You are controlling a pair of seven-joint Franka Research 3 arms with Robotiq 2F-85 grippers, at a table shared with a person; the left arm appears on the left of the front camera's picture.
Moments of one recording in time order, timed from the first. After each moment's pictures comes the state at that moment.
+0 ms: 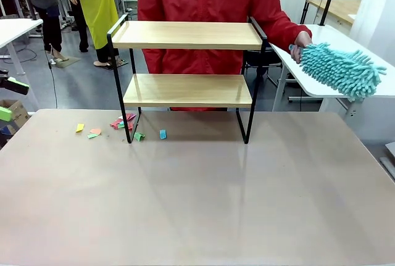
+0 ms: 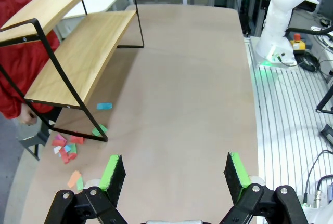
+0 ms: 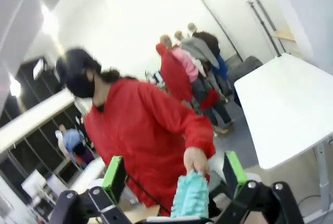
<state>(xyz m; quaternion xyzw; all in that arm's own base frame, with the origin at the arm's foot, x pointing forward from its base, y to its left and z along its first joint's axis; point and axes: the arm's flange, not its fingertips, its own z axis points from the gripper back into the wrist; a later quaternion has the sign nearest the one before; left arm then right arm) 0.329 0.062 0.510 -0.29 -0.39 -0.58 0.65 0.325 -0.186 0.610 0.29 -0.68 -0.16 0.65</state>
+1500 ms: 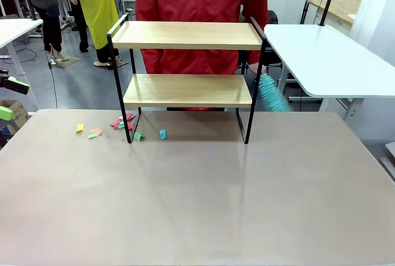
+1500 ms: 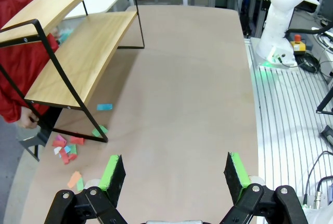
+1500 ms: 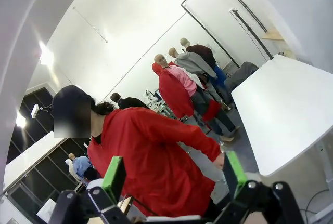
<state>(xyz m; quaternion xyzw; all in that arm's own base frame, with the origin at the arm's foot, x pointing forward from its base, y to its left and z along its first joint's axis) 0.330 0.062 0.511 -0.29 -0.39 -0.58 0.65 0.323 -0.228 0.613 0.32 -0.68 -0.21 0.63</state>
